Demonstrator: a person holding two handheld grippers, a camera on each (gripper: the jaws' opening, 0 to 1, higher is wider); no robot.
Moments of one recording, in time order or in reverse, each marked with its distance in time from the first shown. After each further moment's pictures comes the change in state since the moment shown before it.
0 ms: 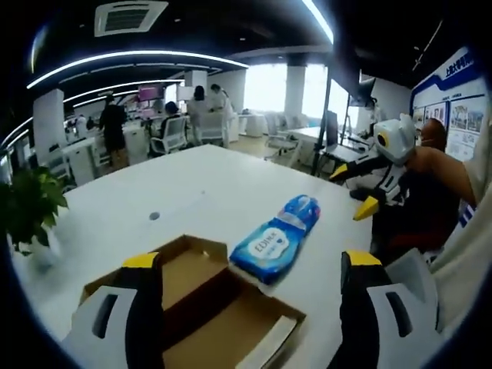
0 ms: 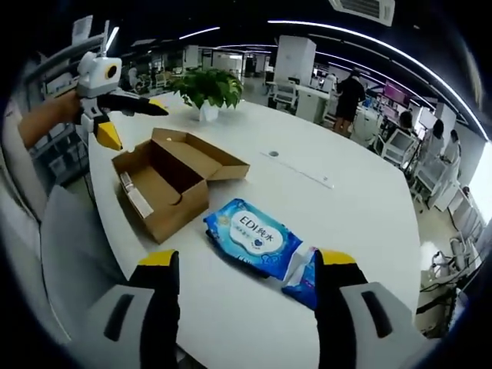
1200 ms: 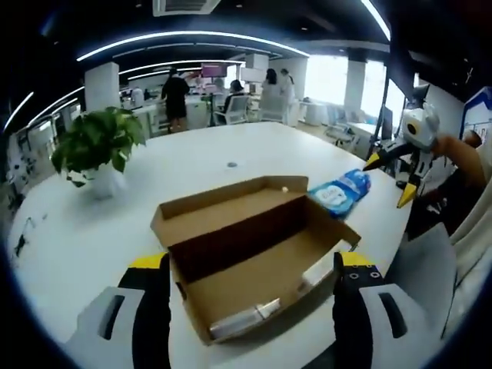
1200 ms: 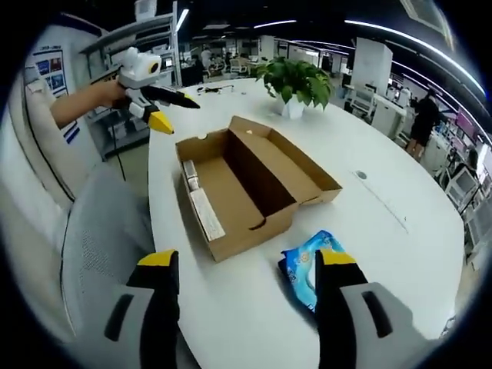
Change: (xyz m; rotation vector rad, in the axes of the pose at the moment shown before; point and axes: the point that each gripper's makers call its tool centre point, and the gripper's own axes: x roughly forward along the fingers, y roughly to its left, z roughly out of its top) left arm -0.122 0.089 -0.109 -0.177 0.100 0.321; right arm 0.062 0.108 0.032 -0.233 0.047 0.382
